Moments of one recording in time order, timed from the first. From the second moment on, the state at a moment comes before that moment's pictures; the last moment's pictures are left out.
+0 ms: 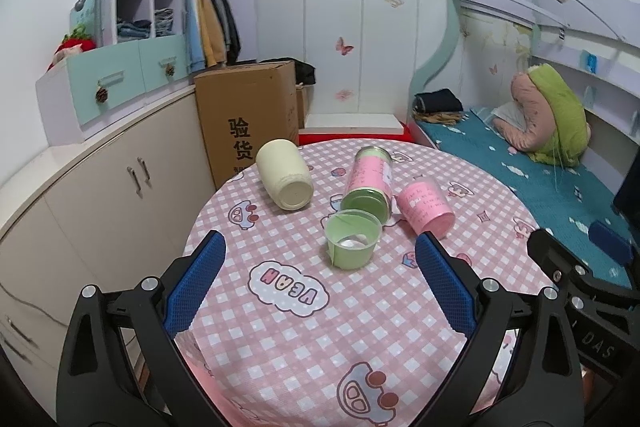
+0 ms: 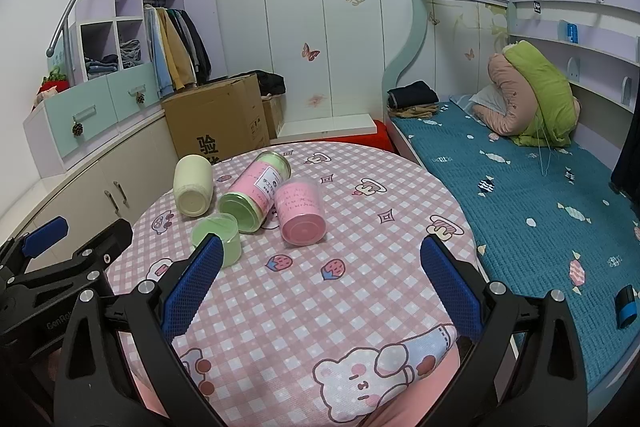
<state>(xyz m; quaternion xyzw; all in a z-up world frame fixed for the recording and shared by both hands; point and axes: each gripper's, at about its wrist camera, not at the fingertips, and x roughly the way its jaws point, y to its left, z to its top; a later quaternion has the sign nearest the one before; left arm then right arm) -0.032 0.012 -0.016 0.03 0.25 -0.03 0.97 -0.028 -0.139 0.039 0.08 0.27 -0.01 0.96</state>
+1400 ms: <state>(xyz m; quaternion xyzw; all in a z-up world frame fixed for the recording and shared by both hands) -0.027 0.013 -0.013 0.02 0.25 -0.02 0.97 -0.026 -0.146 0.037 0.08 0.28 -0.02 0.96</state>
